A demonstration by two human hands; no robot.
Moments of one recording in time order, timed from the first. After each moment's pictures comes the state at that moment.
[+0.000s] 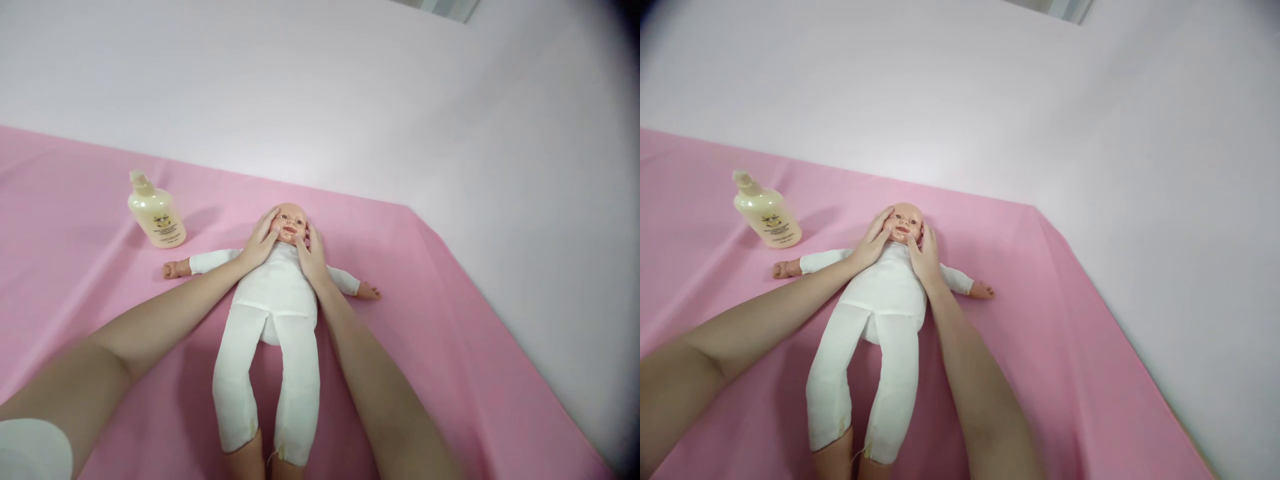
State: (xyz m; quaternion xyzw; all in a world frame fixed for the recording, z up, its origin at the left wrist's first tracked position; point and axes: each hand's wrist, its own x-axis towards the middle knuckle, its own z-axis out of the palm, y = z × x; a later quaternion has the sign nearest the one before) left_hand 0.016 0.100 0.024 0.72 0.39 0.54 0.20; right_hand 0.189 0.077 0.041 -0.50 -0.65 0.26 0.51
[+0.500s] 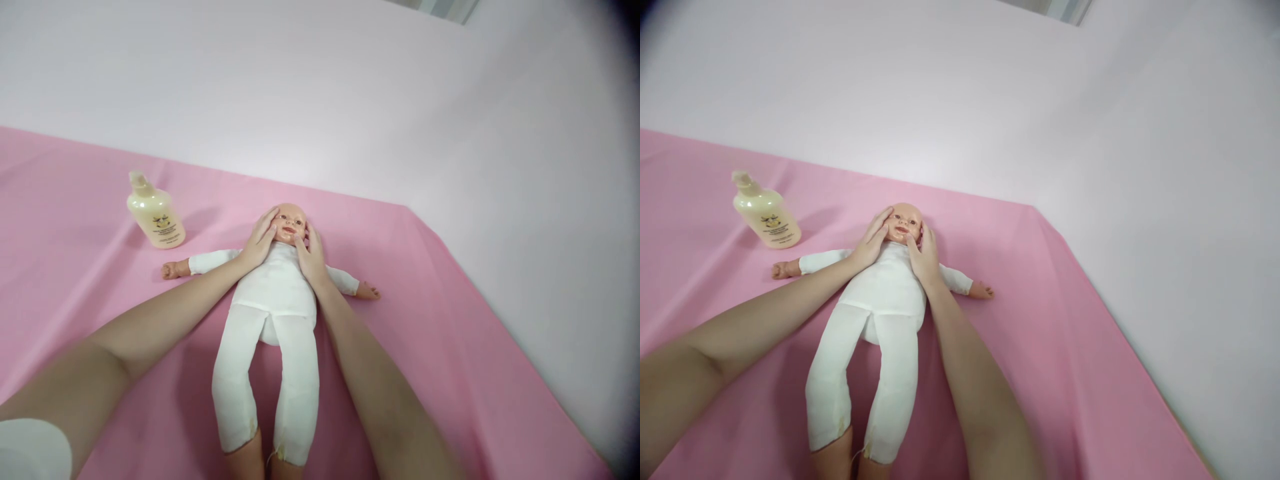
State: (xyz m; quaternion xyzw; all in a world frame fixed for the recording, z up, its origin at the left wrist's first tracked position) left_hand 0.016 0.101 0.023 0.70 0.39 0.56 0.21; right_hand 0.188 0.076 0.042 -0.50 -0.65 0.27 0.51
